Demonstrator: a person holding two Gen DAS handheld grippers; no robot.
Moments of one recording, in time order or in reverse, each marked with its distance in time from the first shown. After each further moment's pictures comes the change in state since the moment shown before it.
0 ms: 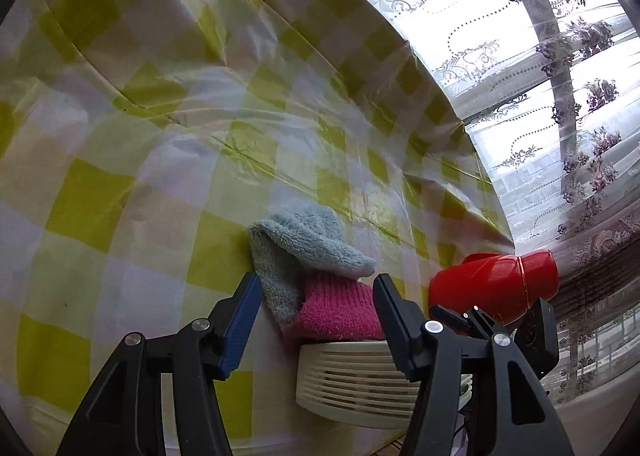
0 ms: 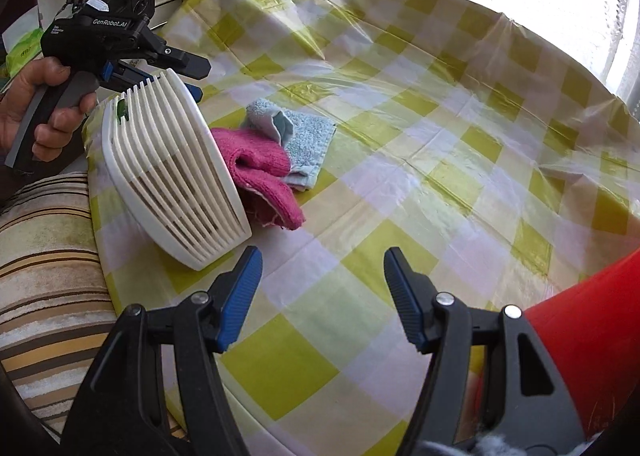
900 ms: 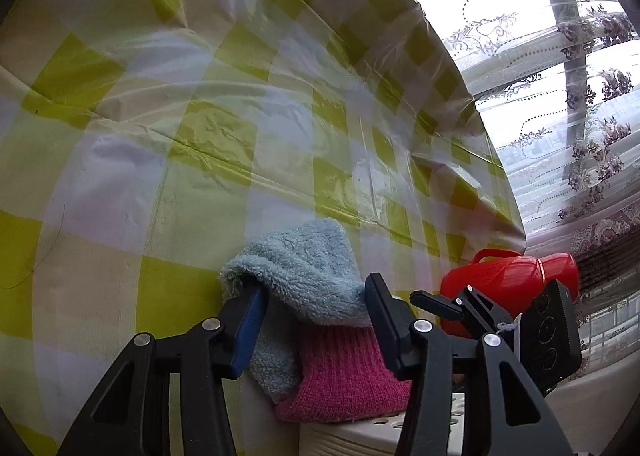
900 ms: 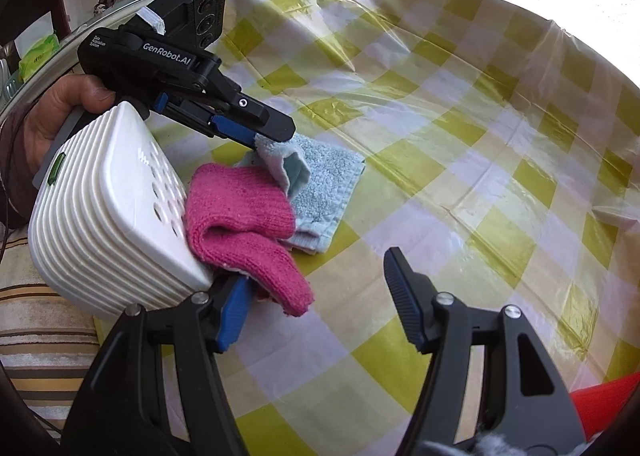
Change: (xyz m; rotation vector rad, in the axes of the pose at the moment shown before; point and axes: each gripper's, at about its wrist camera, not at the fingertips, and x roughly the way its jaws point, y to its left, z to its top) left arm 0.076 0.000 0.031 0.025 0.125 -0.035; right arm 0.052 -0.009 0.035 -0.040 -0.031 0.125
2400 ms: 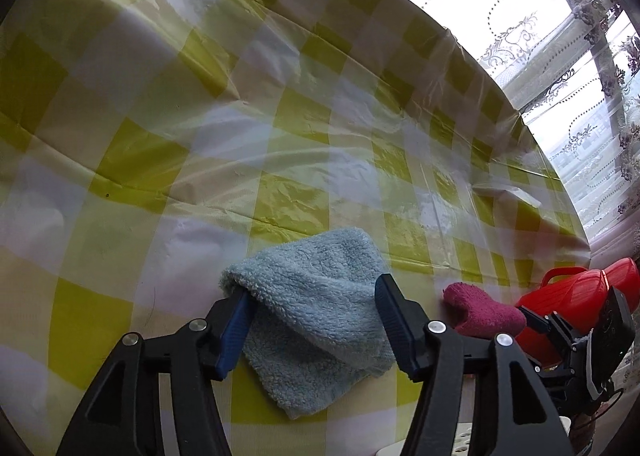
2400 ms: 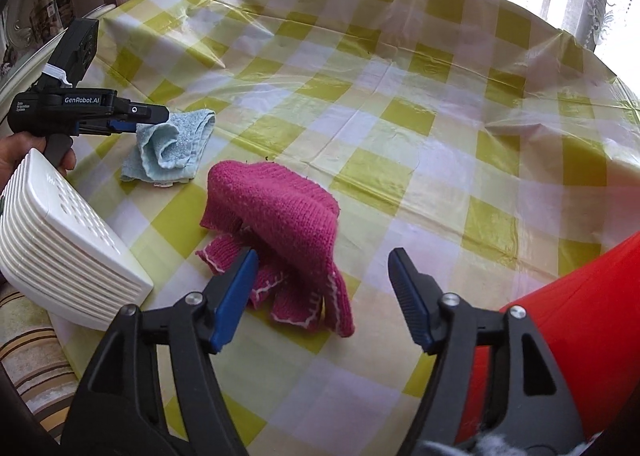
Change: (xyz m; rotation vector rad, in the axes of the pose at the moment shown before) left arm -0.013 0.003 0.012 0.112 -0.162 0.280; right arm -0.032 -0.048 -0.029 0.287 0.050 -0.287
